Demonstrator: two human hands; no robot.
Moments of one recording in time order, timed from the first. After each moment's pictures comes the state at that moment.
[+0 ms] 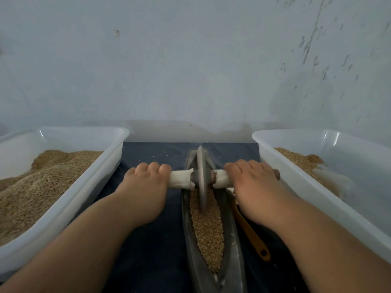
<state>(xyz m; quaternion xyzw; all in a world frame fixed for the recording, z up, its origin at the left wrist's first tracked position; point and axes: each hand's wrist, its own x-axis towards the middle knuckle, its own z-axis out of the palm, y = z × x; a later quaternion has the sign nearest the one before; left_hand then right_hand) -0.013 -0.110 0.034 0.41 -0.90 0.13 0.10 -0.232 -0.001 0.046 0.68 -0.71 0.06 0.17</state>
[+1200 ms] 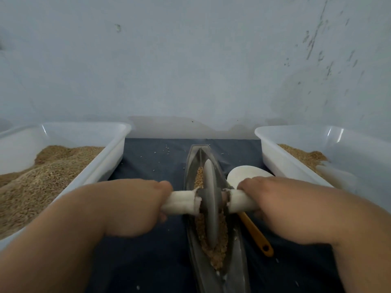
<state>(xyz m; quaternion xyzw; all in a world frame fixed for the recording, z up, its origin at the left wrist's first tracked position) 0.014 -0.076 0.071 0.34 -0.94 -0.02 -0.08 -0.239 0.047 0.070 0.74 -0.67 -0.02 0.04</state>
